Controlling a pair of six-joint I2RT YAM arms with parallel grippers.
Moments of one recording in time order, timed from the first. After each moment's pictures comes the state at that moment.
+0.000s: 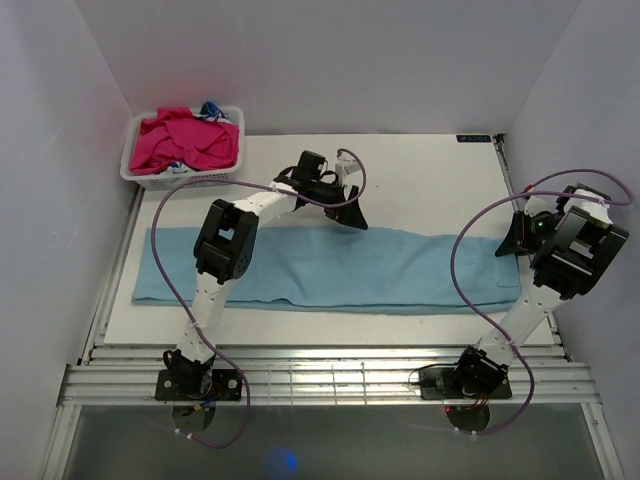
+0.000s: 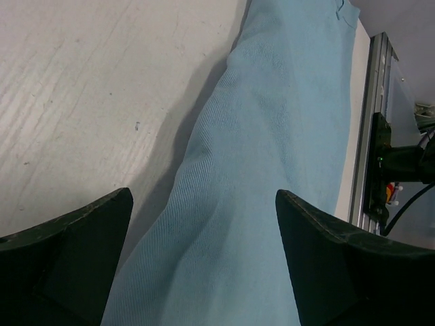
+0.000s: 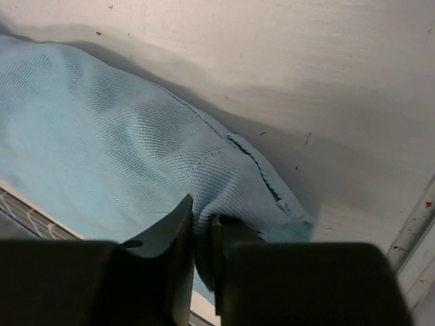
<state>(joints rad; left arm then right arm) -0.52 2.33 1.82 -0.22 0.93 -0.11 -0.60 2.11 1.60 -1.13 -0.59 -0.59</state>
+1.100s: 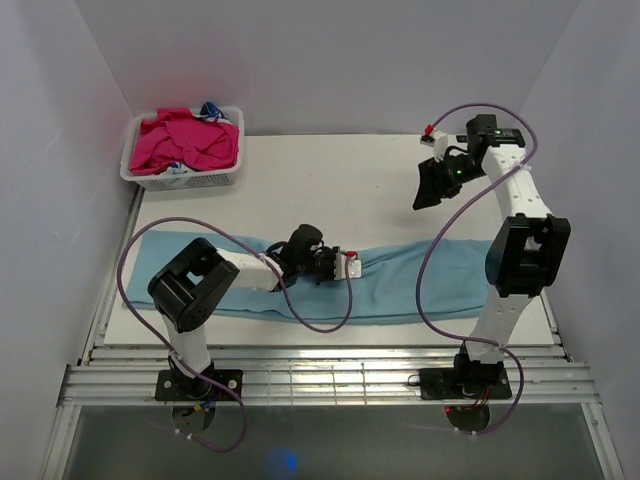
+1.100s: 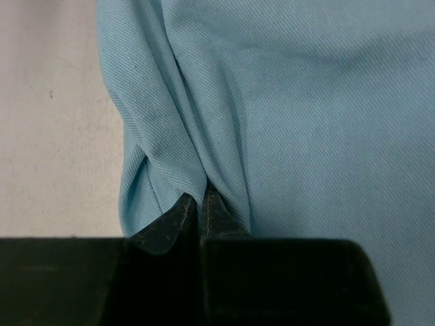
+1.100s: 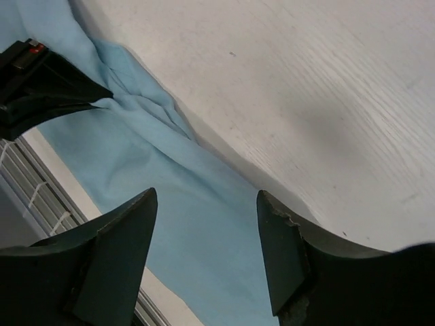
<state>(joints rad) -0.75 1.82 0.88 0.30 0.50 0.74 -0.04 1.91 1.83 -1.21 -0.72 -0.62</state>
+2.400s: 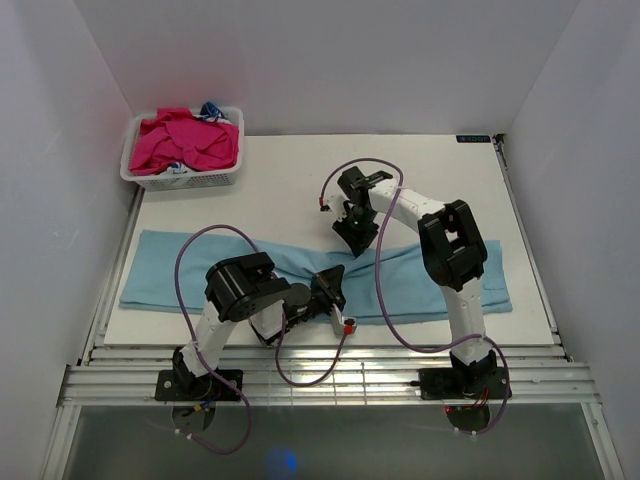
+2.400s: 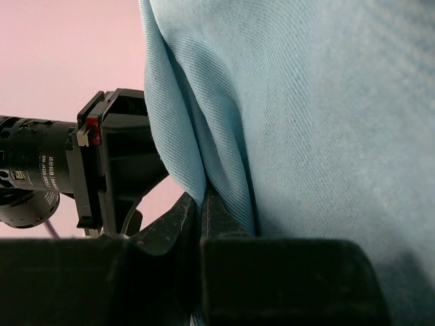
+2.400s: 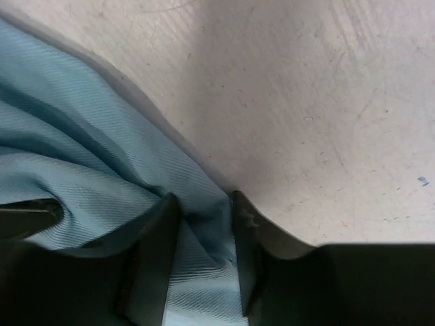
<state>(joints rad) -0.97 2.14 0.46 1.51 -0.02 1.55 0.57 2.17 1.70 -0.96 -0.21 -0.37</state>
